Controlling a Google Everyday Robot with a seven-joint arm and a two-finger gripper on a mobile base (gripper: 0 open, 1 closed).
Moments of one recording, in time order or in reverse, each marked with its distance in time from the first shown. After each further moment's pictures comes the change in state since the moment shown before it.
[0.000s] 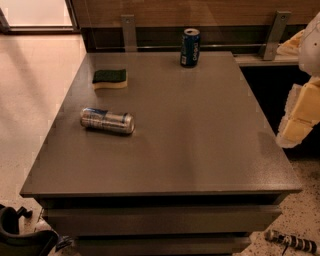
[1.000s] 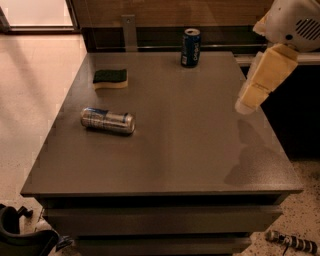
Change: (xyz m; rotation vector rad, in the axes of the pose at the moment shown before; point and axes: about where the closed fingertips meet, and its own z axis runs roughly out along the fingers) arm -0.060 -0.033 -0.002 0.007 -0.115 0.081
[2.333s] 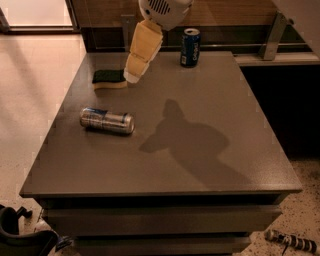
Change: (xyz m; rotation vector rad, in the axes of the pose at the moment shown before) arm -0.181 -0.015 0.077 -0.069 -0.024 0.044
